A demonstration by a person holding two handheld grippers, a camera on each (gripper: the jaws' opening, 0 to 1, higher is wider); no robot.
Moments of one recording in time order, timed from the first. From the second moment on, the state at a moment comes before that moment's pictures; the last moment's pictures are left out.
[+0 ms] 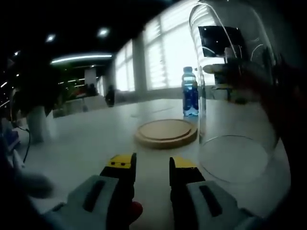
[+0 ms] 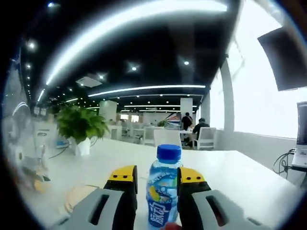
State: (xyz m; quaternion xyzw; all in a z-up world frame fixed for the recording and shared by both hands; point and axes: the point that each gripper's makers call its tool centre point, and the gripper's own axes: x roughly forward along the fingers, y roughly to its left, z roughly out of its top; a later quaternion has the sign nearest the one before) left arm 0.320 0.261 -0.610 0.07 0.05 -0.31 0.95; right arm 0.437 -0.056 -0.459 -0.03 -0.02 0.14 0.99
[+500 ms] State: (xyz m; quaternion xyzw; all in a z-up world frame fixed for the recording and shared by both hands) left arm 0.318 0.258 -0.608 0.06 0.04 -0.31 0.95; right arm 0.485 -0.061 -0.456 0.00 0.00 0.13 0.99
